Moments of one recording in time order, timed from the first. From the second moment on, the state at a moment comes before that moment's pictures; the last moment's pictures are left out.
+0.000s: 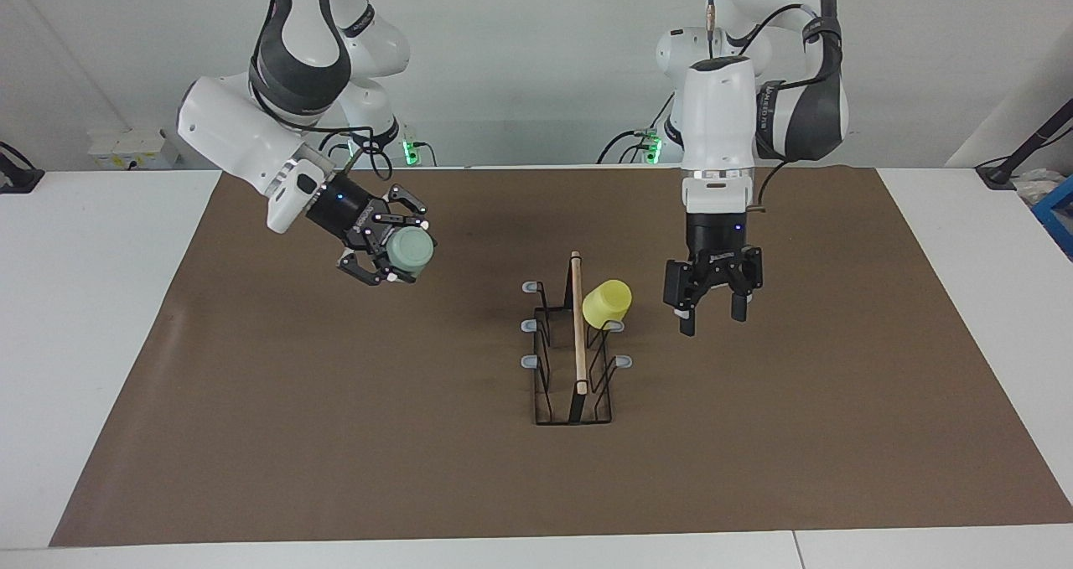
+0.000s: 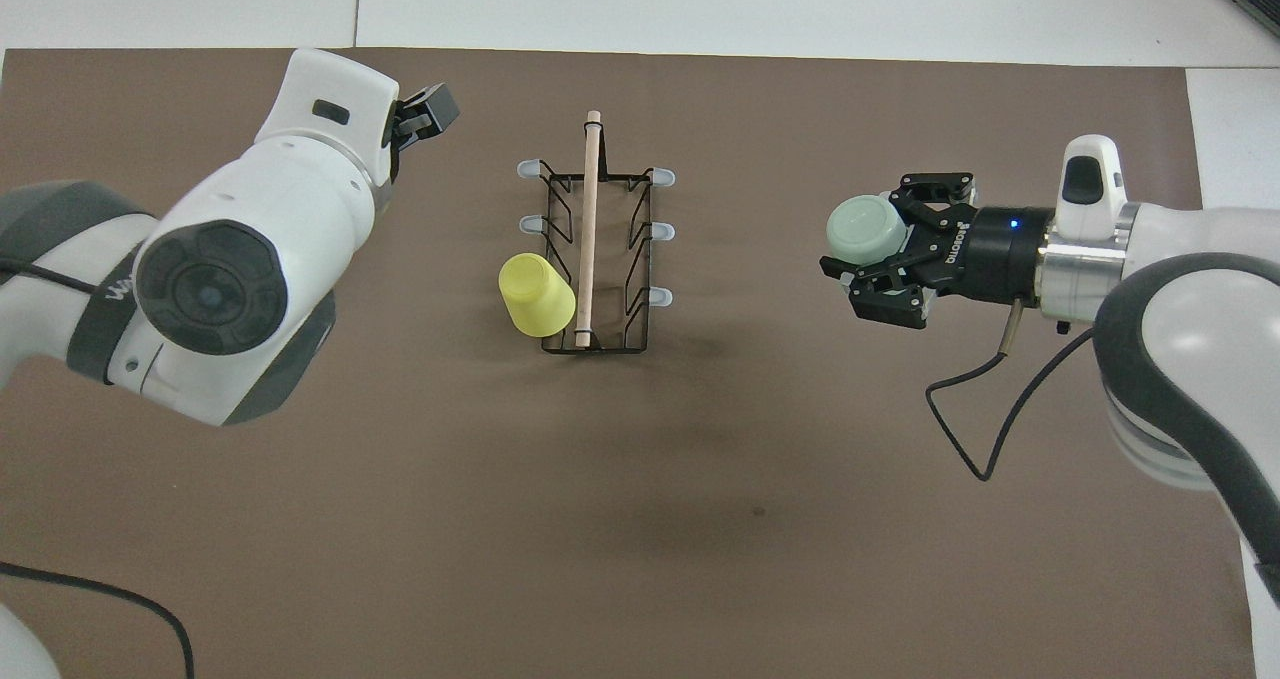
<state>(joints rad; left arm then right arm) -0.13 0.15 -0.21 -1.82 0.40 2.55 -0.88 0.09 -0.03 0.05 -2.06 1.12 2.24 -1.45</state>
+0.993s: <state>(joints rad) -0.12 -0.03 0.05 -1.63 0.01 1.71 0.09 0.41 0.03 0.06 -2.17 2.00 2.63 -1.96</state>
